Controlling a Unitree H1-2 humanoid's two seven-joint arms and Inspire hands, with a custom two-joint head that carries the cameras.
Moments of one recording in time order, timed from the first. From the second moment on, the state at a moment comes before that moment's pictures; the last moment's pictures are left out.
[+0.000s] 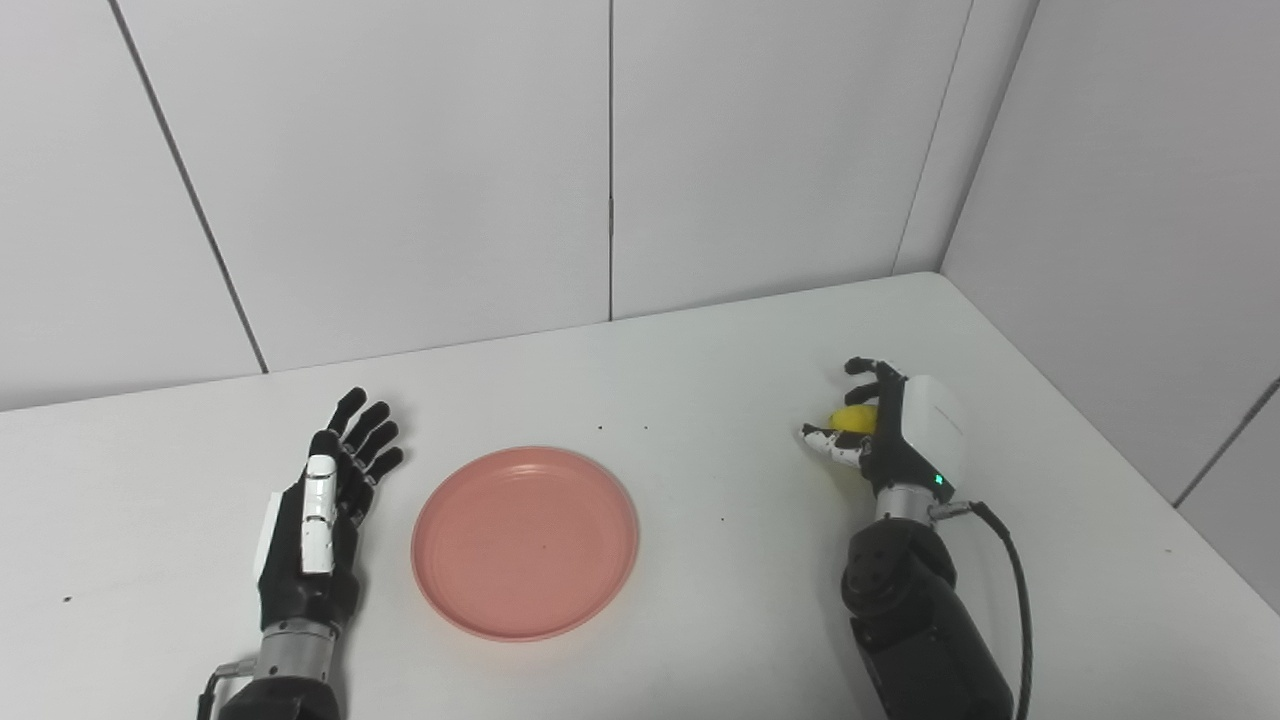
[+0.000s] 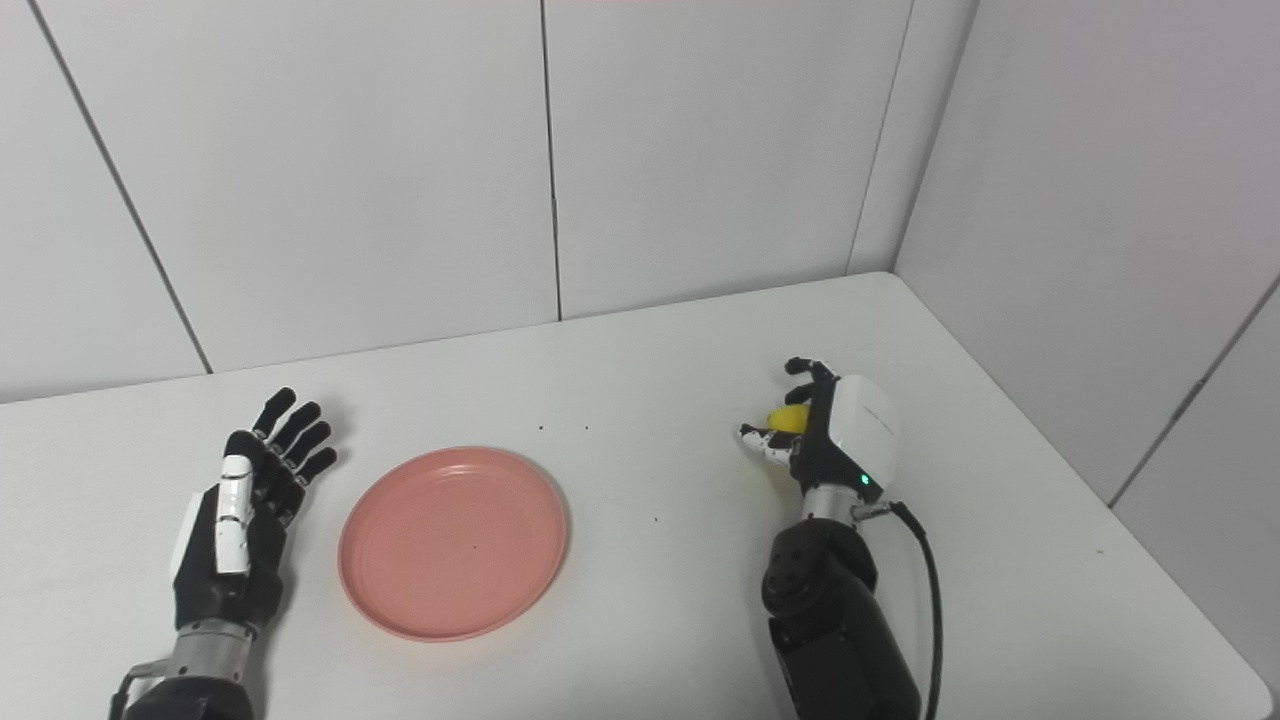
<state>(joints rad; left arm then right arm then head) -0.31 -0.02 -0.02 0.30 -0.17 -0.17 -0.15 -0.30 -0.19 -0.09 0.17 -0.64 0.39 -0.42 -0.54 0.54</state>
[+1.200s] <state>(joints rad) -0.30 -0.02 -0.04 0.28 -0.14 -0.15 -0.15 -0.27 -0.15 -0.04 0.08 -0.61 0.34 -0.49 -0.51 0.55</state>
